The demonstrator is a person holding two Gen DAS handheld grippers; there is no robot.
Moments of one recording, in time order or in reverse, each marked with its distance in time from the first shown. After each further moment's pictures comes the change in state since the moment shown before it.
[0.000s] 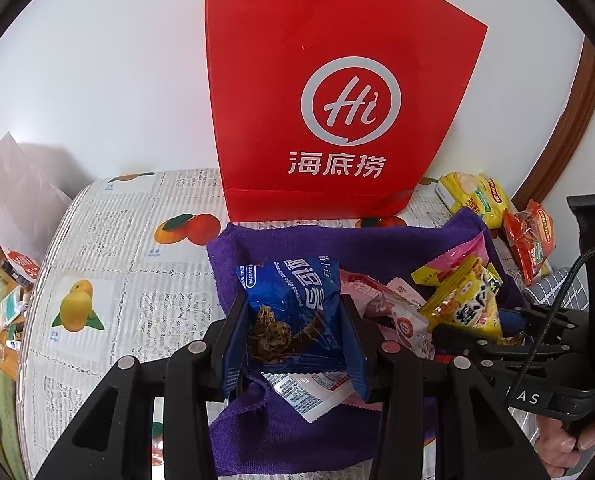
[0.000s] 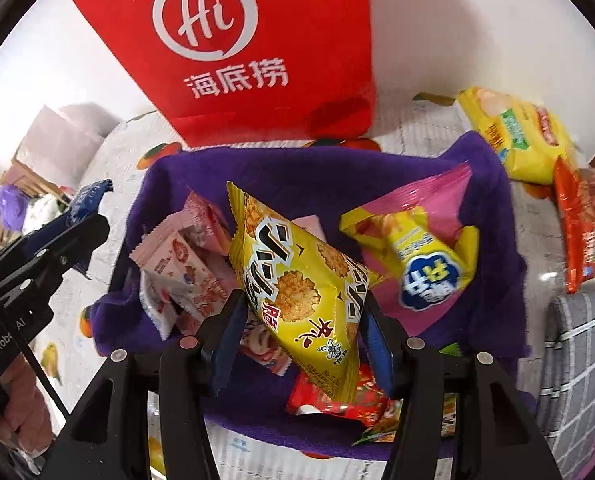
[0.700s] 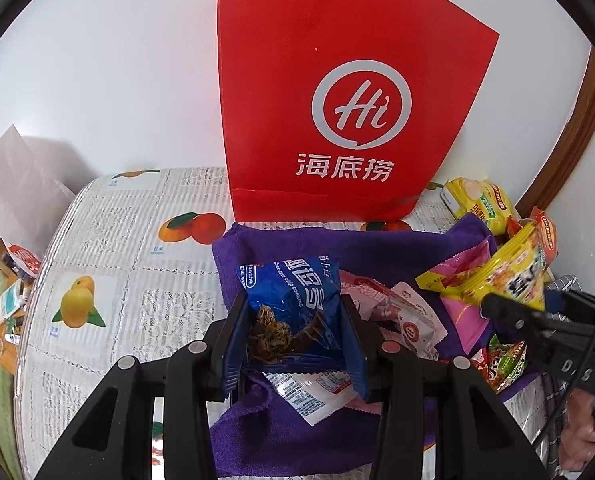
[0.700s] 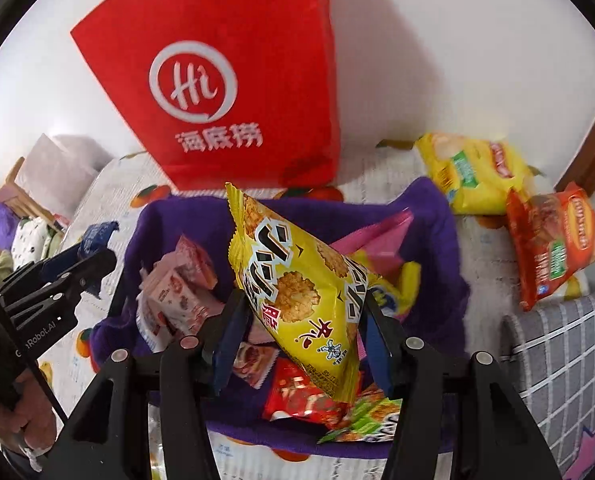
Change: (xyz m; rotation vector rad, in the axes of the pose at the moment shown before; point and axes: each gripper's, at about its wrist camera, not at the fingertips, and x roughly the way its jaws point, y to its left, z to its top) left arm 0.001 0.002 0.002 -0.025 -0.003 0.002; right arm -0.039 -0.010 0.005 0.003 -0.130 -0.068
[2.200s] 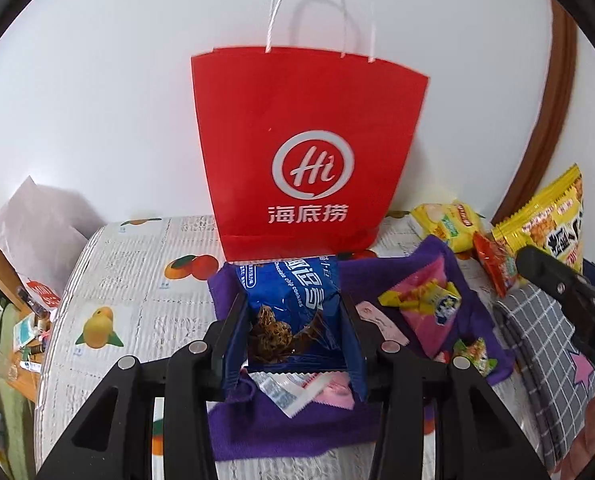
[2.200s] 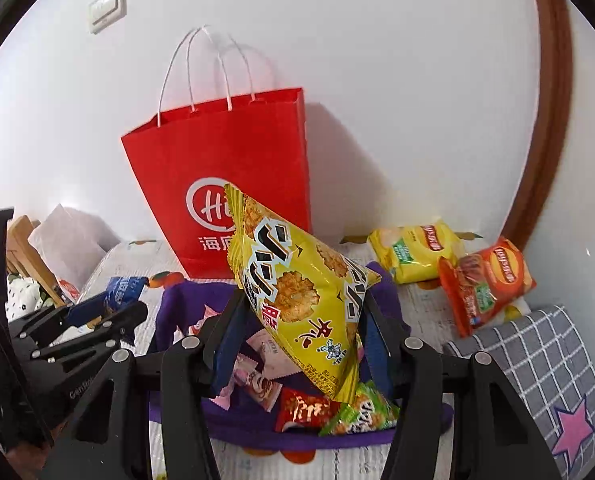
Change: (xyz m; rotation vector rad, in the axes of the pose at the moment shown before) left arm -0.059 -0.027 -0.002 0.067 -0.130 0.007; right arm -0.109 0.020 -0.020 0.041 -0.367 -0.123
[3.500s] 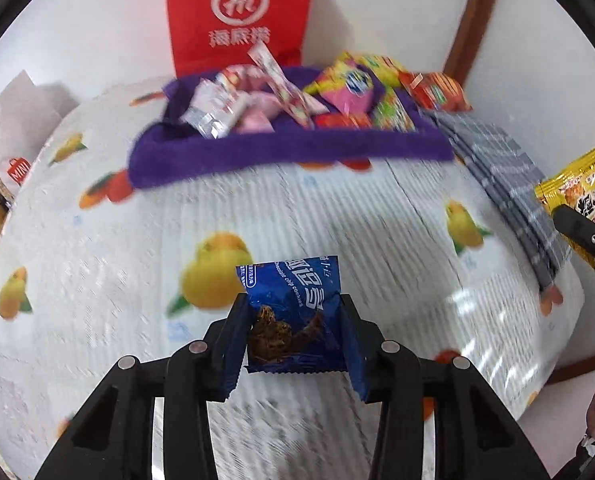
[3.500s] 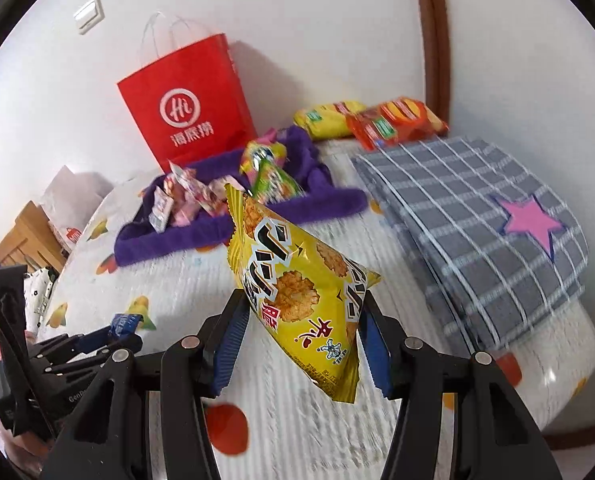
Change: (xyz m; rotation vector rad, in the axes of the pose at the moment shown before) left arm -0.075 -0.040 -0.207 0.070 0.233 -0.110; right arm -0.135 -0.068 -0.193 0.181 0.100 -0.032
